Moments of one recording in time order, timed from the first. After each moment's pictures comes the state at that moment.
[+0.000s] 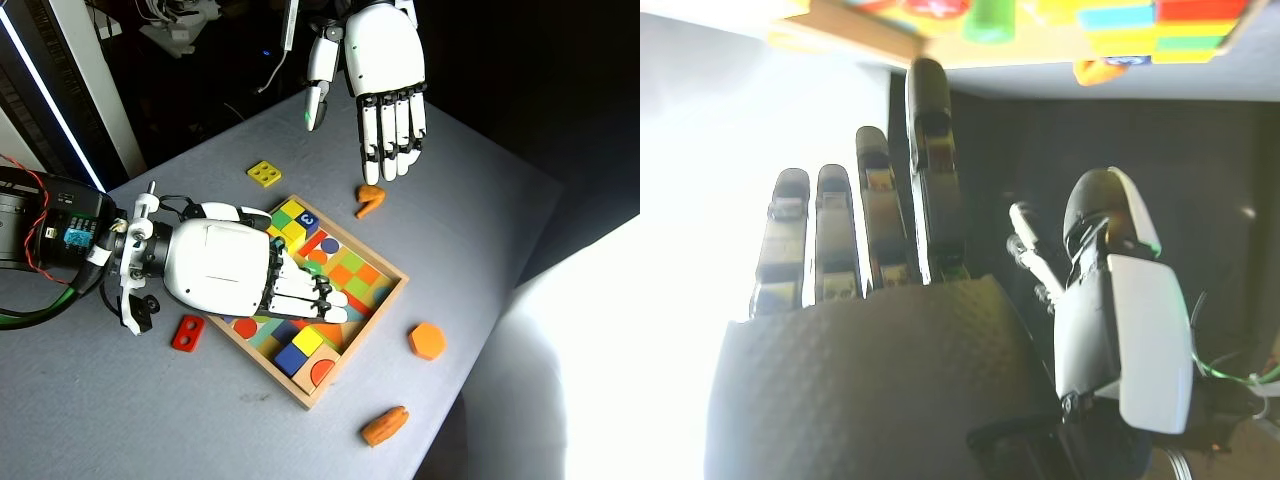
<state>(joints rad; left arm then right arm) -0.09 -0.62 0.84 0.21 0.58 0.89 -0.22 -1.28 1.10 0.61 0.33 -1.65</state>
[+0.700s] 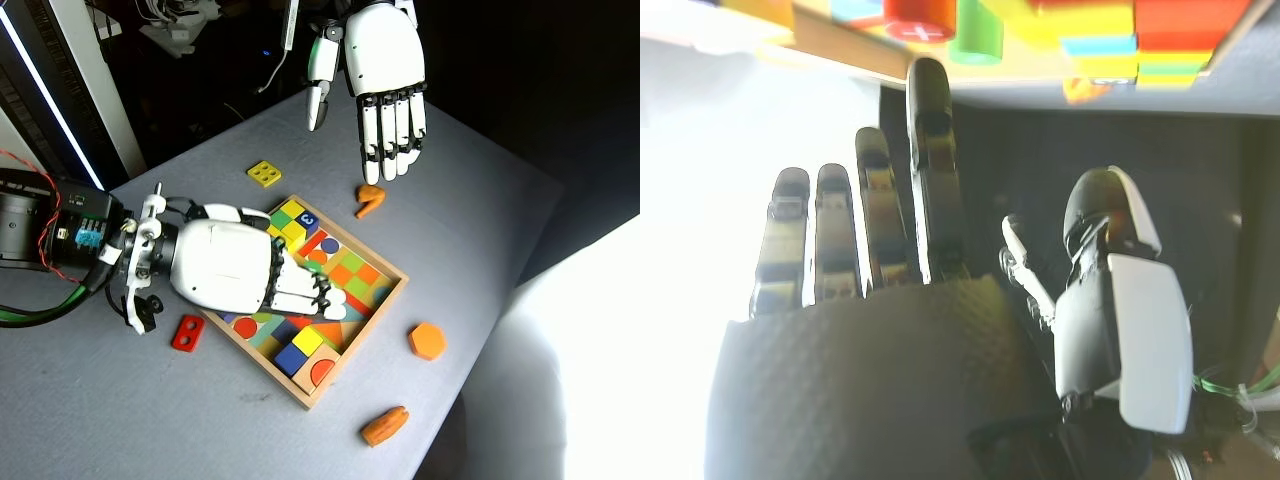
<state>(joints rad) -0.08 -0.62 0.84 0.21 0.58 0.89 -0.25 -1.29 1.12 0.62 0.34 -1.65</state>
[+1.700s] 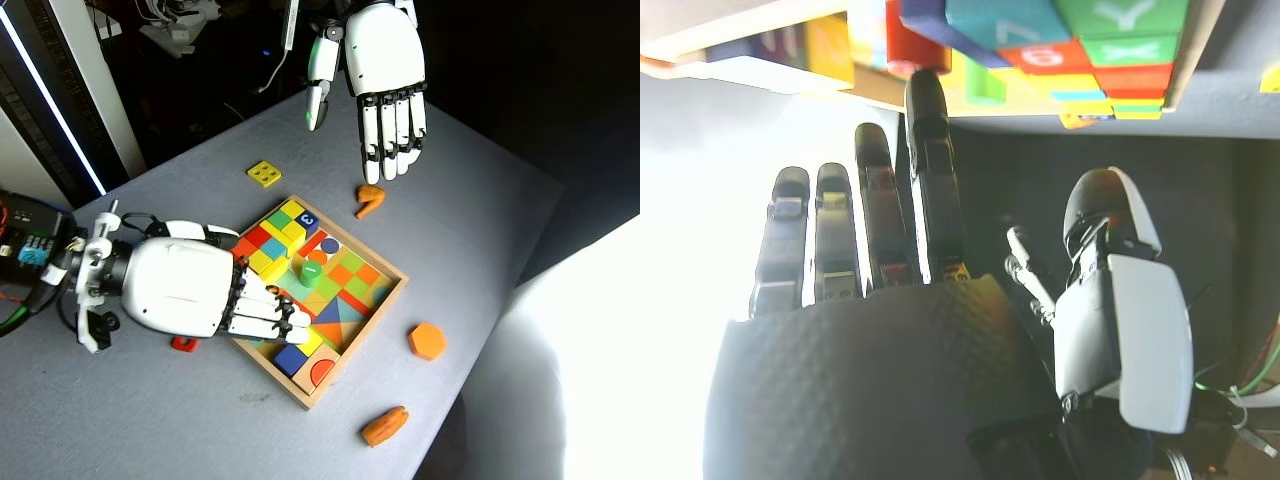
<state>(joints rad) -0.08 -0.62 0.84 0.21 0.58 0.89 -0.32 -1.15 1.04 0.60 0.33 -1.65</state>
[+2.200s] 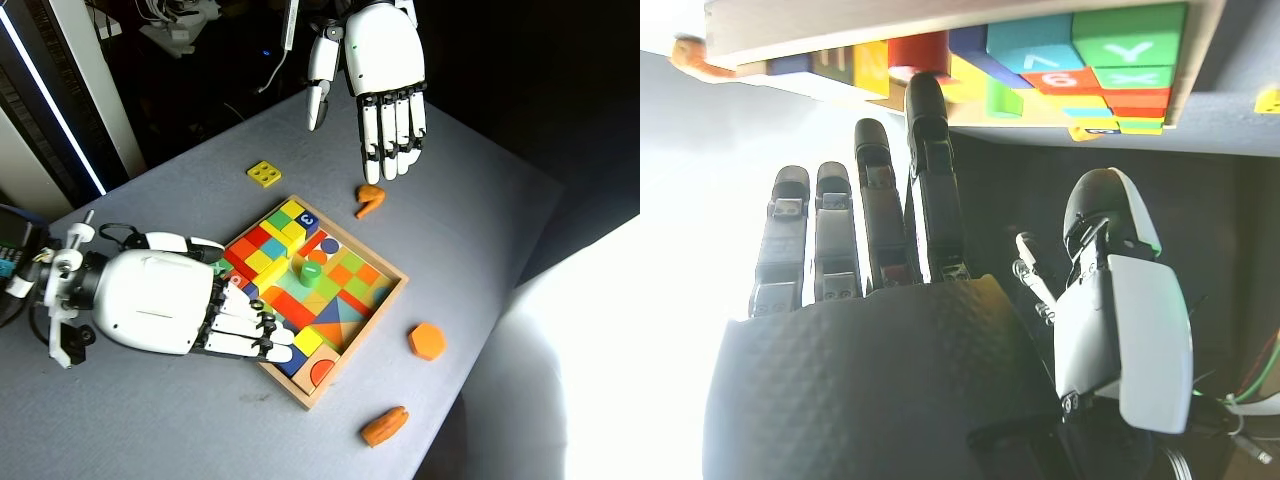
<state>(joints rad) -0.08 -0.62 0.84 0.20 0.58 0.89 -0.35 -1.10 1.00 0.59 0.33 -1.67</state>
